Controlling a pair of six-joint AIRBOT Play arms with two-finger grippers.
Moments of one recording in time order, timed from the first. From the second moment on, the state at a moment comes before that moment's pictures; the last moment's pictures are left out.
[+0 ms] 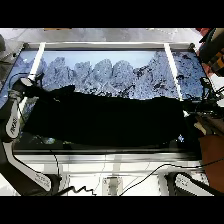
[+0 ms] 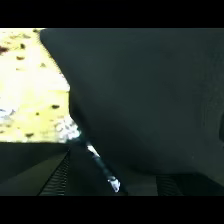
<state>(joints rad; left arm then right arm) 0.23 -1.89 1.59 1.14 -1.09 -1.26 -0.45 -1.22 0.95 -1.00 0.92 0.88</state>
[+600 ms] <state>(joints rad) 0.13 -1.87 1.59 1.25 -0.90 -1.26 -0.45 -1.22 0.95 -1.00 0.92 0.88</state>
